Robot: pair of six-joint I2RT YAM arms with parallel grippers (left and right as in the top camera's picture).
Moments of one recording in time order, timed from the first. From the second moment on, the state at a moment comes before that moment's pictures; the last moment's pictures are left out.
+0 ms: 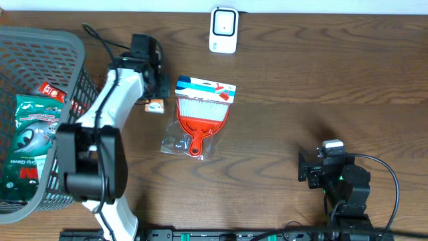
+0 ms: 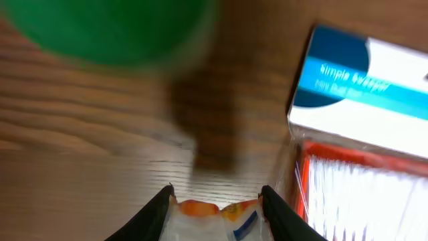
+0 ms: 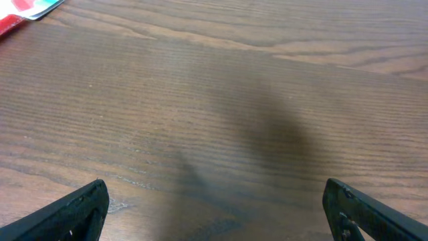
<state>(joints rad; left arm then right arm) -0.12 1.94 1.41 -0.68 0.05 -0.10 -0.05 0.40 0.12 -0.30 -0.11 -0.14</state>
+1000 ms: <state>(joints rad) -0.19 1.97 1.31 -0.60 -0.03 -0.07 -0.05 0.40 0.12 -0.29 -0.11 -0.14</state>
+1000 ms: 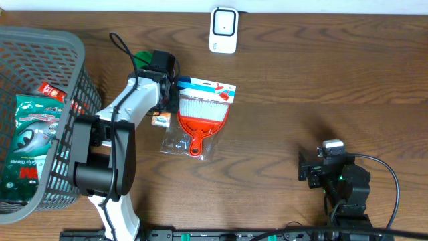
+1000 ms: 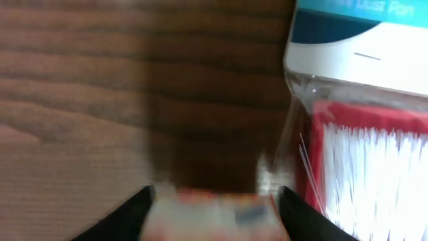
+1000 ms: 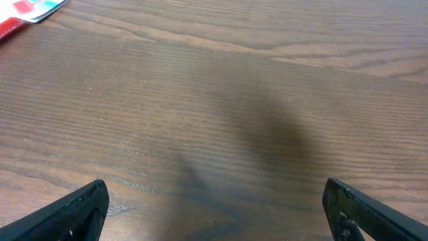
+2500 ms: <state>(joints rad) 0.58 1.50 1.37 -0.79 -0.04 0.23 -0.05 0.40 0.12 -0.29 -0.11 -0.14</state>
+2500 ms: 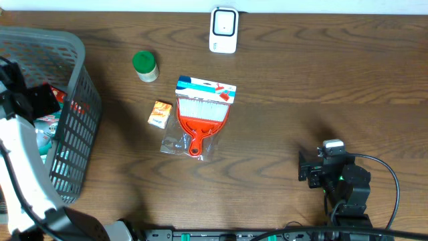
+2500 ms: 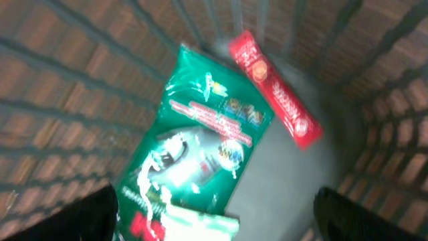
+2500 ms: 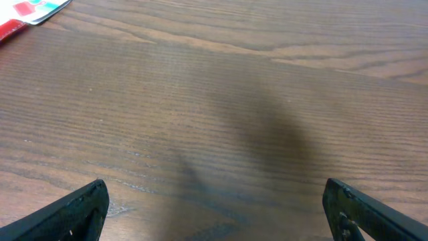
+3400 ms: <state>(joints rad) 0.59 1.66 1.35 -0.97 -0.01 0.22 -0.05 0.40 0.12 -0.28 -0.11 -0.14</state>
